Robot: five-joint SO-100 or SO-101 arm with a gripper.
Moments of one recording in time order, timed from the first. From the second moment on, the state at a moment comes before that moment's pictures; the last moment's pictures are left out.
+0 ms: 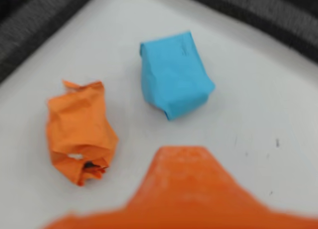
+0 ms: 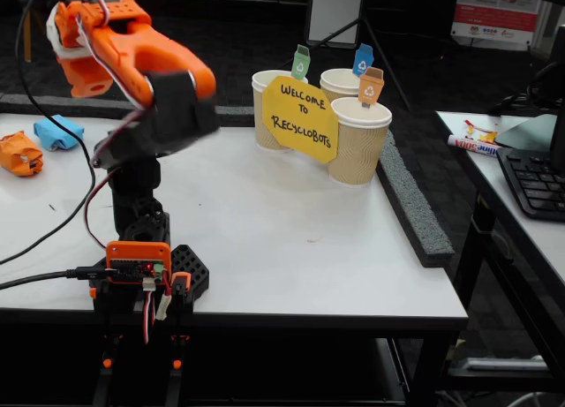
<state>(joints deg) -33.5 140.3 137.7 52.7 -2.2</state>
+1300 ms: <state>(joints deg) -32.3 83.8 107.1 47.7 -2.2</state>
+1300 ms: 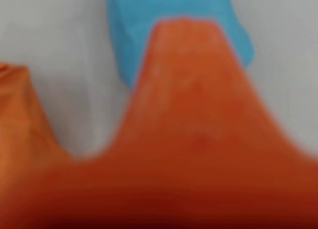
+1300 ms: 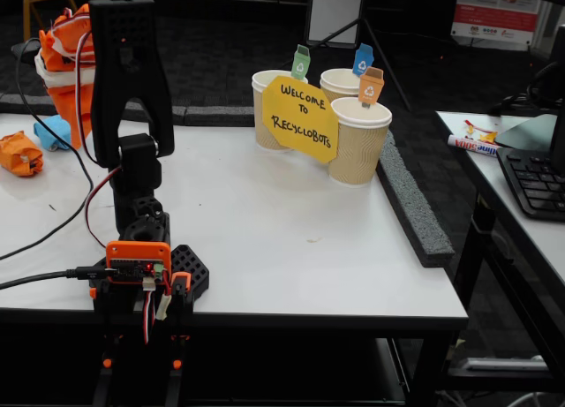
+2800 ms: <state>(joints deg) -30.9 61.4 80.7 52.0 -2.0</state>
